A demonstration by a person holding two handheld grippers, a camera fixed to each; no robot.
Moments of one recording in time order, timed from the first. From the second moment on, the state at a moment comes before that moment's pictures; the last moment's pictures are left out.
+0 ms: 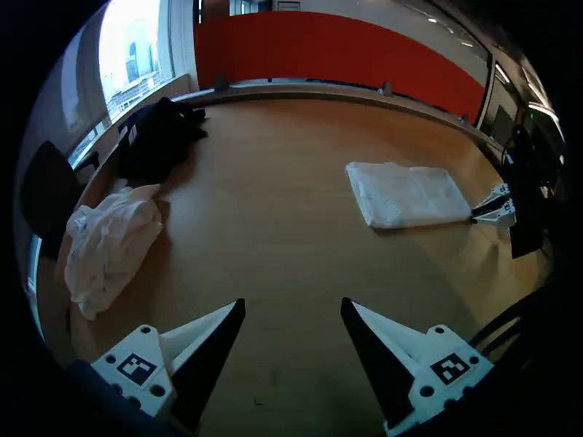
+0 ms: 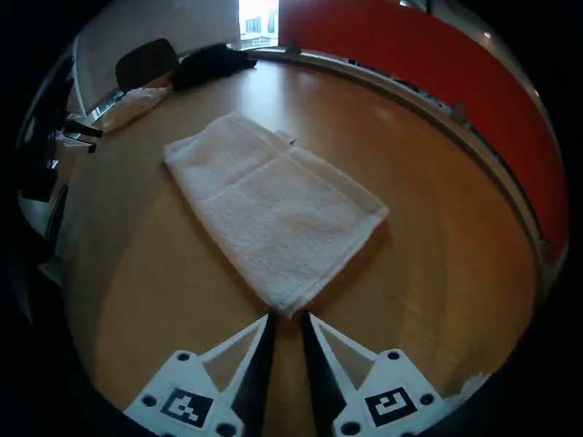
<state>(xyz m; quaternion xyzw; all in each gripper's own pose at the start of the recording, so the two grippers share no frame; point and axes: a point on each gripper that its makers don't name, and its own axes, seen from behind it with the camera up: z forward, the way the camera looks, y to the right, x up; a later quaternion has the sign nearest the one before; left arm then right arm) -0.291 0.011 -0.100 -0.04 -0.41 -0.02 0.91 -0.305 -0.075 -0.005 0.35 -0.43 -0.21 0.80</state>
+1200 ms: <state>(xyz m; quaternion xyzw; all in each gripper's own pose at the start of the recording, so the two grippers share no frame) -0.285 0.016 -0.094 -0.04 -0.40 -0.02 0.92 -0.203 -0.117 0.034 0.36 -0.33 -0.24 0.84</state>
